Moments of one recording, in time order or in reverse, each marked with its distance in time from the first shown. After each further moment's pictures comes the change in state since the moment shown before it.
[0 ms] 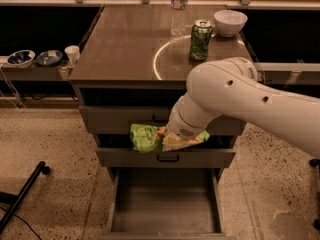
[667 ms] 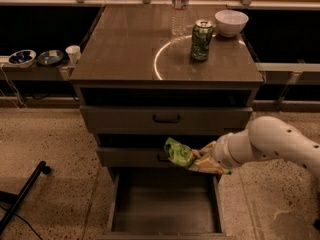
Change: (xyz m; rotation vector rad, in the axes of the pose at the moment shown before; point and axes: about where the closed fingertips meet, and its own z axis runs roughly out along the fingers) arm 0.140 -0.008 0.081 -0.024 -0.230 0.281
